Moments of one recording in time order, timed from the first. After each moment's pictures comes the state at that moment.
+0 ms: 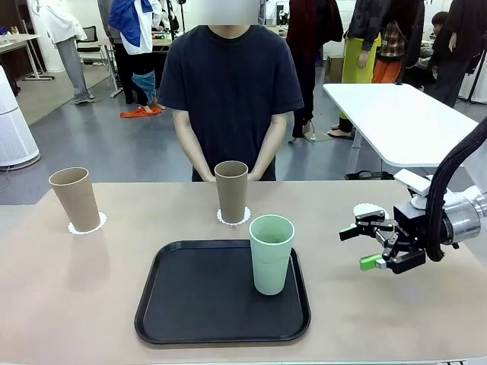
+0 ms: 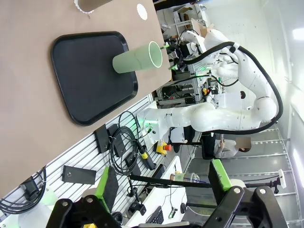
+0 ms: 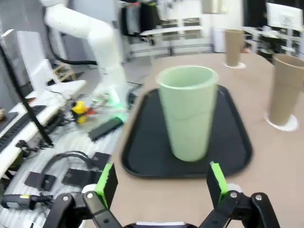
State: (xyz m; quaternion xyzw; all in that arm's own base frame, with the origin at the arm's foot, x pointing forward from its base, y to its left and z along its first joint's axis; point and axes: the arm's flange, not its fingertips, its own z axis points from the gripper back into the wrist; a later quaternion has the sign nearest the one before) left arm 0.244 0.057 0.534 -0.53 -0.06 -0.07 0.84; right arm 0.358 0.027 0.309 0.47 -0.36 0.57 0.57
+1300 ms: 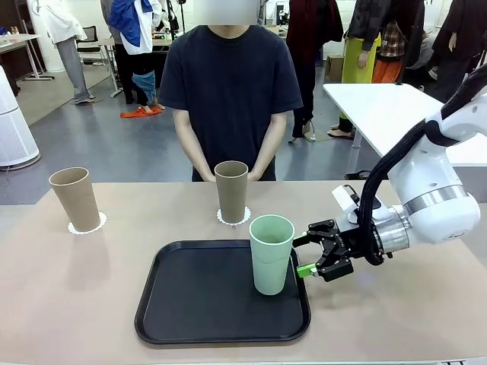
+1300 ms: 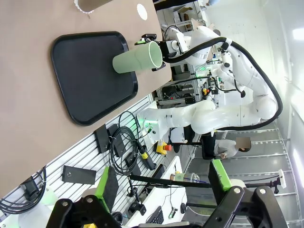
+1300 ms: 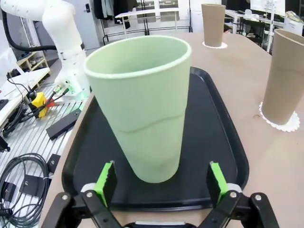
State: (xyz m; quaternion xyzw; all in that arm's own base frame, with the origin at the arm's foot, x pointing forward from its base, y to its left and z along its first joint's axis) left arm 0.244 0.057 0.534 -0.53 -0.06 -0.07 0.84; right arm 0.372 0.128 0.262 0.42 -0.37 0.57 0.60
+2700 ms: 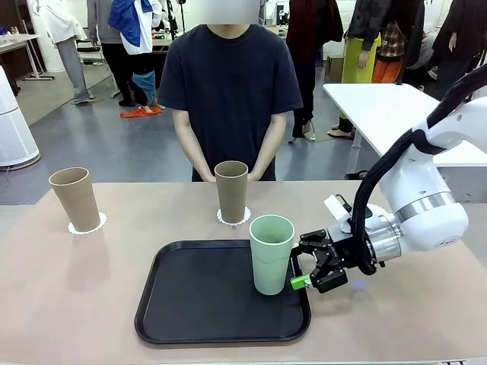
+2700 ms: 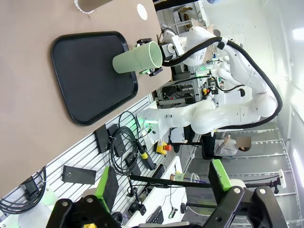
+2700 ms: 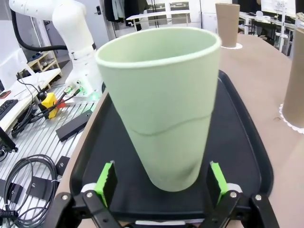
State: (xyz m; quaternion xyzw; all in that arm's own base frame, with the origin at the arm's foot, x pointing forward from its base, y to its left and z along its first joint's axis) left arm 0.244 0.057 0.534 -0.53 -0.06 -0.07 0.84; right arm 0.362 0.145 0.245 0.45 -0.35 0.57 0.59
